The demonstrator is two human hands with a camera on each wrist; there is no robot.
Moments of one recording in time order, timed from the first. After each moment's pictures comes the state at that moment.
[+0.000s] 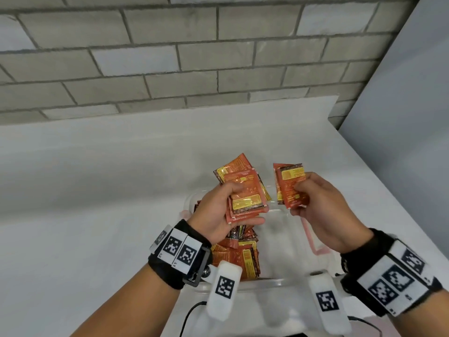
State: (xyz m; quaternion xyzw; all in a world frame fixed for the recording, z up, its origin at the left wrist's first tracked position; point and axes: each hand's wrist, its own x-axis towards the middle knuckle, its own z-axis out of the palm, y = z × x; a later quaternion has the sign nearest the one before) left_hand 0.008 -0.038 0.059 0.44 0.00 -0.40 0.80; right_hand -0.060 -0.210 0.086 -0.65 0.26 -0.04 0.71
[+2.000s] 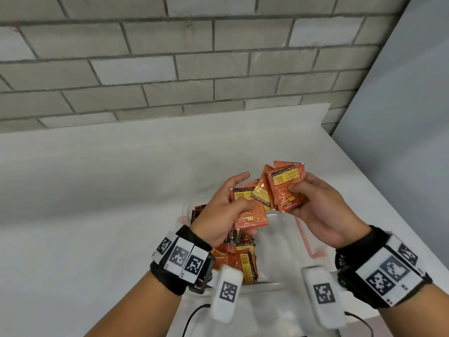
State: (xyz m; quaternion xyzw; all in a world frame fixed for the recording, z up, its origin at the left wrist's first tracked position) left_hand 0.006 -0.042 0.059 0.55 -0.11 -0.35 0.75; right_hand -0.055 -0.218 0.088 -0.57 0.21 -0.02 0.79
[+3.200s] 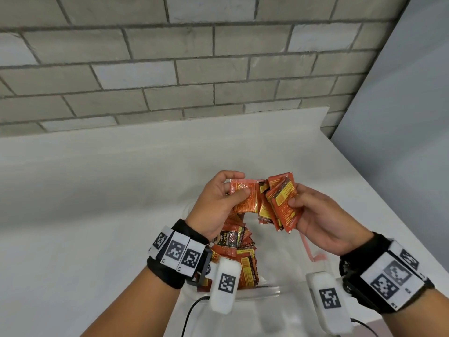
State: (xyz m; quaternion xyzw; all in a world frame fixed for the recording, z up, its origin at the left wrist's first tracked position) left_hand 0.019 -0.041 0.067 0.58 -0.13 -0.25 0.77; right_hand -0.062 -0.224 0.083 -0.51 0.16 0.09 0.84
